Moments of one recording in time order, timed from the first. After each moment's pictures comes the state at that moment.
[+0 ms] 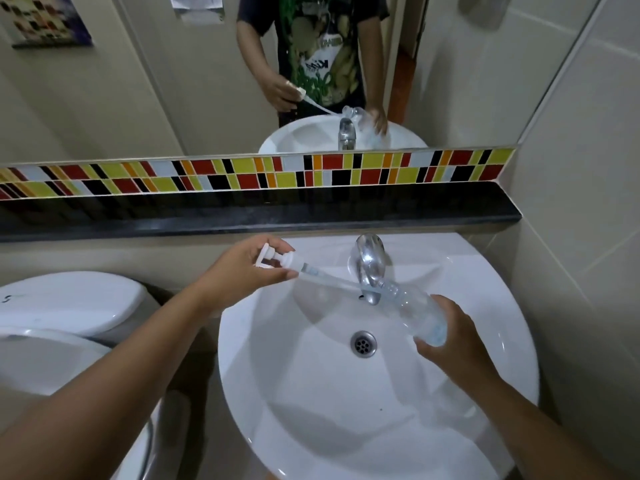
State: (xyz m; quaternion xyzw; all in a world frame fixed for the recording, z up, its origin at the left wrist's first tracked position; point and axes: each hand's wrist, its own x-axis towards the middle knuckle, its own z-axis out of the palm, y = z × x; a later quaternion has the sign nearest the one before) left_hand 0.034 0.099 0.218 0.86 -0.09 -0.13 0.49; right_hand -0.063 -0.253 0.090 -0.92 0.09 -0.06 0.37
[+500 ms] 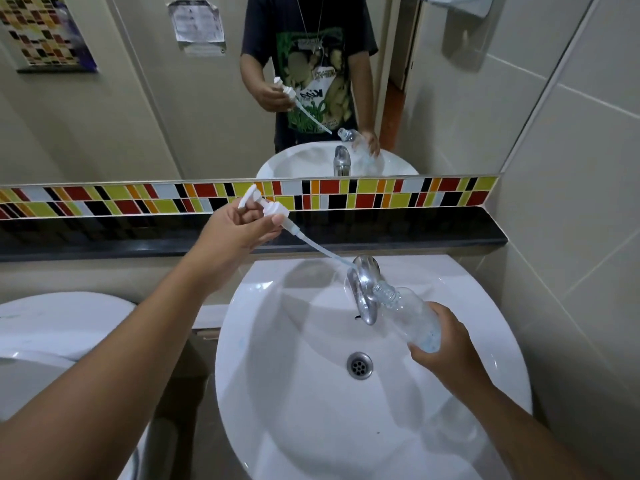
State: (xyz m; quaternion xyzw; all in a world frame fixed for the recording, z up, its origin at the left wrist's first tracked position) left_hand 0.055 0.095 0.281 0.68 -0.05 -0.07 0.73; right_hand -0.054 -0.246 0.109 -0.91 0.10 -0.07 0.40
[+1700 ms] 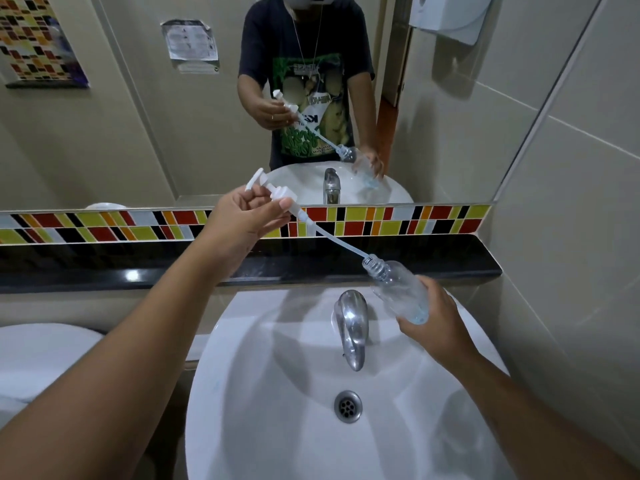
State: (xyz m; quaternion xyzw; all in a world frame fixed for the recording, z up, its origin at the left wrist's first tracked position) left_hand 0.131 0.047 0.307 0.62 -0.09 -0.05 0.78; right_hand 0.048 -0.270 0.151 -0.91 0.07 -0.10 0.39
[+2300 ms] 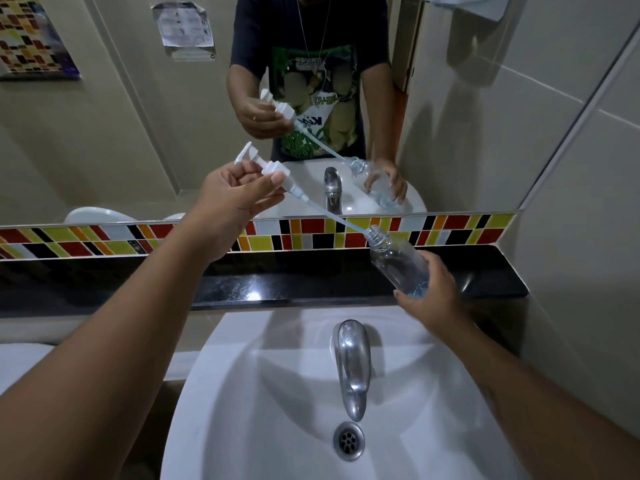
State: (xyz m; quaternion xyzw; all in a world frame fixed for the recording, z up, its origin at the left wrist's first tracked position) left_hand 0.220 0.030 0.313 0.63 -0.10 -0.03 0.77; right_hand 0.151 -0.280 0.161 -0.91 0.08 -0.13 0.39
